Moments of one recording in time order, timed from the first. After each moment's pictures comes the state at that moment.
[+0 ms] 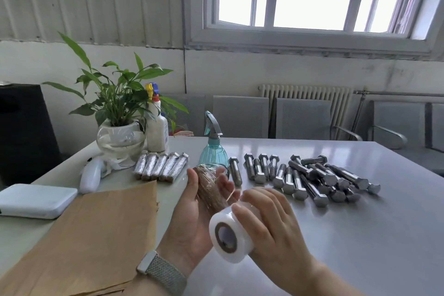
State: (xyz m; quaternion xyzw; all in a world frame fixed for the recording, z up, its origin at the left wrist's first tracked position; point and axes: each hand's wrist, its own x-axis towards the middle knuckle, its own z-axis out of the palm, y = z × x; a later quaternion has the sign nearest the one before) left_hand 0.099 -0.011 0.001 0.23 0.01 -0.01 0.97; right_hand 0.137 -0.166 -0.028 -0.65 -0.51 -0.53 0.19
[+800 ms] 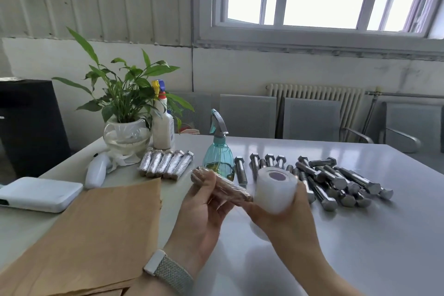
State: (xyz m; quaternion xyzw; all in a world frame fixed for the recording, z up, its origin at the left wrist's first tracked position) left_hand 0.112 -0.016 -0.009 0.32 0.05 0.14 0.94; right_hand 0.133 -0.159 -0.015 -0.68 -0.16 -0.16 0.70
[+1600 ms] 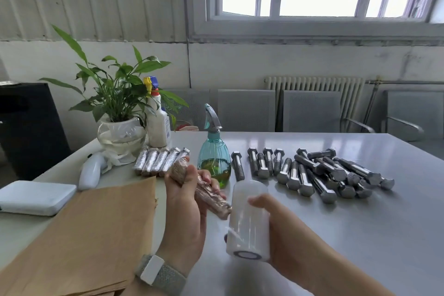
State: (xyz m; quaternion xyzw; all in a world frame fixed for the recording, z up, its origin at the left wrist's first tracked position) left_hand 0.109 -0.013 -0.014 0.41 -0.04 0.28 0.87; right_hand 0.122 -0.175 -0.004 -0.55 -0.07 0.32 0.76
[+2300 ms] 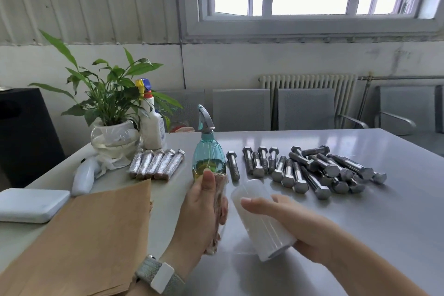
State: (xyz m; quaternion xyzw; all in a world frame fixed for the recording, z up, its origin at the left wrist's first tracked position) left_hand 0.106 -0.026 -0.014 0.69 0.00 0.19 0.70; right_hand 0.143 -0.200 0.004 -0.70 -0.12 0.28 0.64
